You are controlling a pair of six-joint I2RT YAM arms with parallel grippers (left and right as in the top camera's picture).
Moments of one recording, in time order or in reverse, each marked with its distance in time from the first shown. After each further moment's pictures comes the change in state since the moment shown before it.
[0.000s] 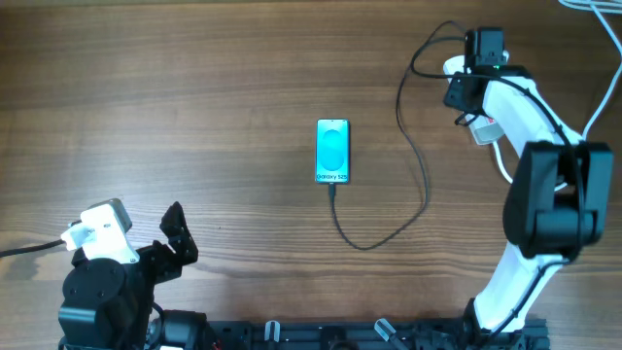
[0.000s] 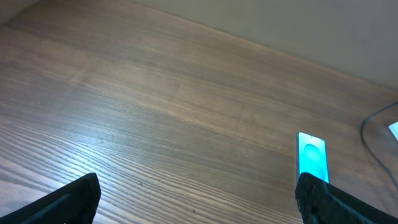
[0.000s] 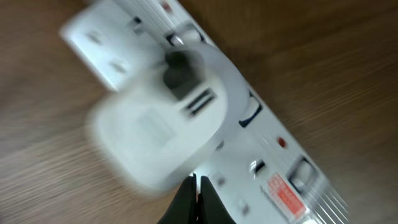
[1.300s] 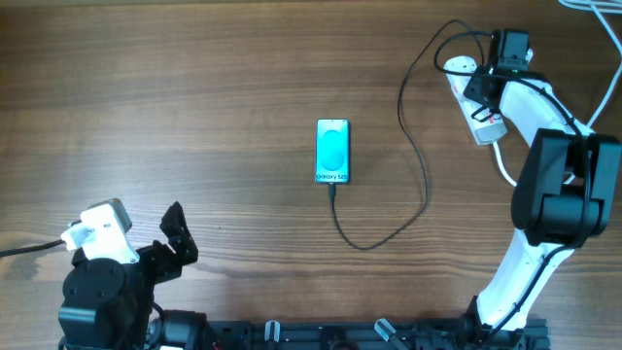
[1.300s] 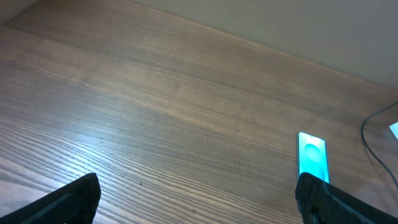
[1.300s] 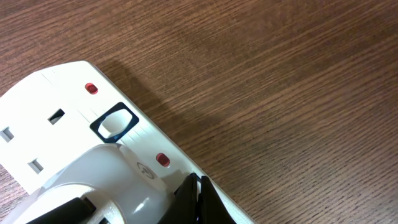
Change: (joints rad) left arm 0.000 0.000 0.000 0.000 0.000 0.000; right arm -0.100 0.109 0.001 0.184 -0.019 0.000
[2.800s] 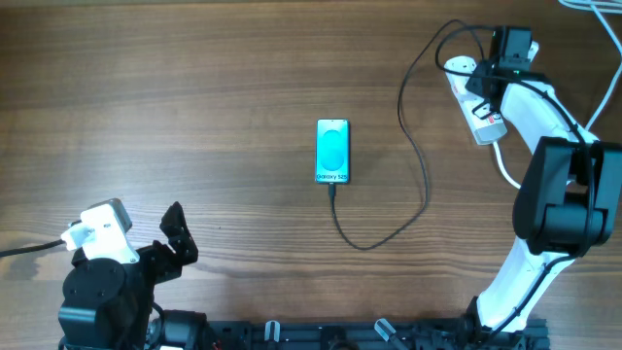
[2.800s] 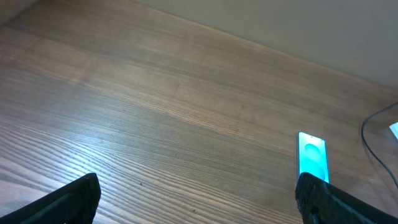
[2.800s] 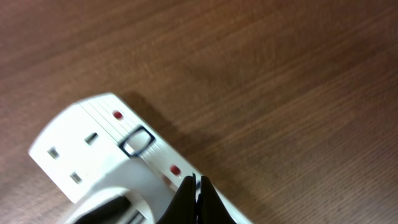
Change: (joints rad) left arm 0.000 0.000 0.000 0.000 0.000 0.000; right arm 0.008 -0.058 -0.022 0.056 0.038 0.022
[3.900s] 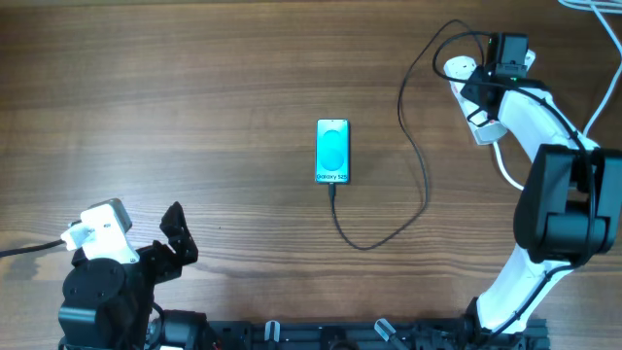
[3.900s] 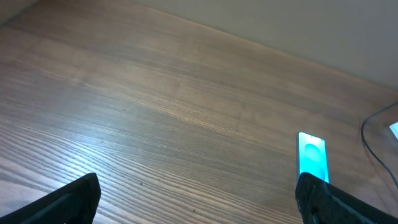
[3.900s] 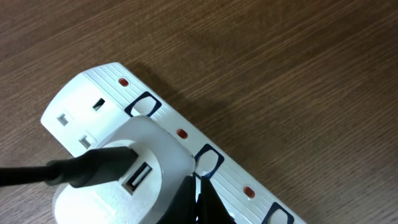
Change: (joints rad) left arm 0.000 0.000 0.000 0.000 0.000 0.000; right arm 0.012 -0.051 -0.080 0.000 -0.029 0.065
